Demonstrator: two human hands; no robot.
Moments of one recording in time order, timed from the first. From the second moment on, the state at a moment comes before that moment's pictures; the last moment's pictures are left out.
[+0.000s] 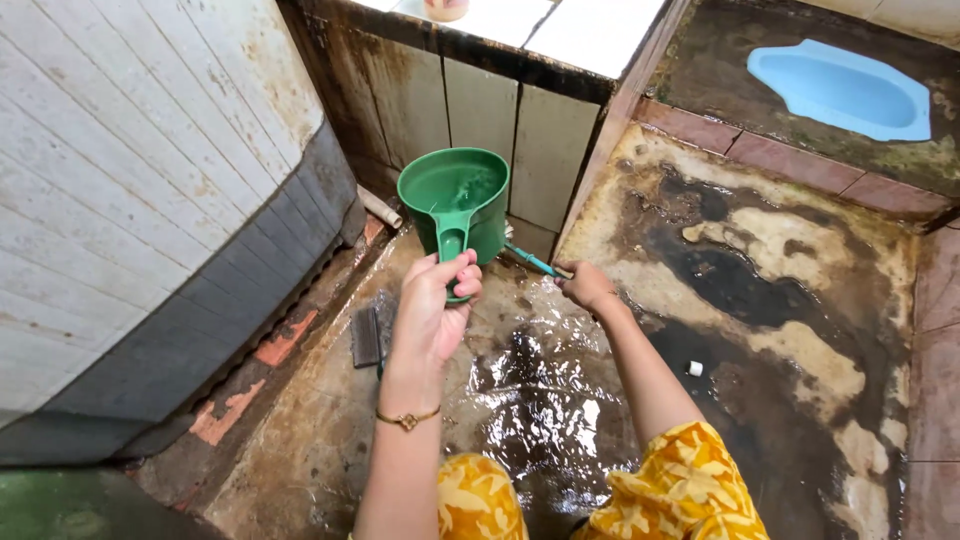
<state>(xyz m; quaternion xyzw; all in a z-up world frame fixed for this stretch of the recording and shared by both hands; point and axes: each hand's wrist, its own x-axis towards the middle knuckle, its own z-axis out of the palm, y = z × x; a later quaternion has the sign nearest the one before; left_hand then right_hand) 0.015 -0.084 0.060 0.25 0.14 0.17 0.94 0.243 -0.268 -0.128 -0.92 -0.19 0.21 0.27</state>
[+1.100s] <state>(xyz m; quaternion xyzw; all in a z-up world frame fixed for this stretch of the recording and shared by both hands) 0.000 0.041 0.013 0.24 0.21 0.22 0.92 0.261 -0.136 -0.092 -0.91 -0.33 -0.15 0.17</state>
